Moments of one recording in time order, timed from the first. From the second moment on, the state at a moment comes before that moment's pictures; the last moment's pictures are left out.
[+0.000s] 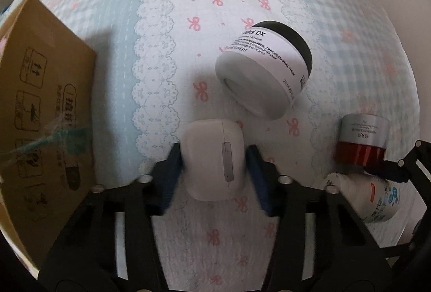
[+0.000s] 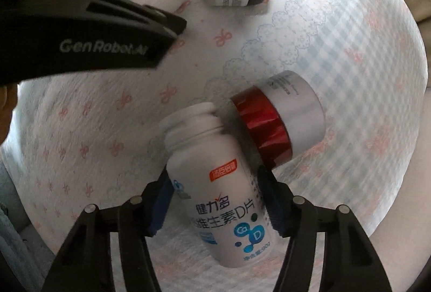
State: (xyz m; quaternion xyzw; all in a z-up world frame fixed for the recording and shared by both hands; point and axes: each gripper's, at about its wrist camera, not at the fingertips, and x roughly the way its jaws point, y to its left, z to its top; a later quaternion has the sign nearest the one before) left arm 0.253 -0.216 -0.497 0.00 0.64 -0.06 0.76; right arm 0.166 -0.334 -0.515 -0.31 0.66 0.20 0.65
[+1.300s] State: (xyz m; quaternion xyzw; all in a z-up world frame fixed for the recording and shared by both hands) left arm 0.175 -0.144 -0.234 -0.09 0.50 -0.11 0.86; right arm 0.121 -0.365 -0.278 0.10 0.53 0.09 0.84
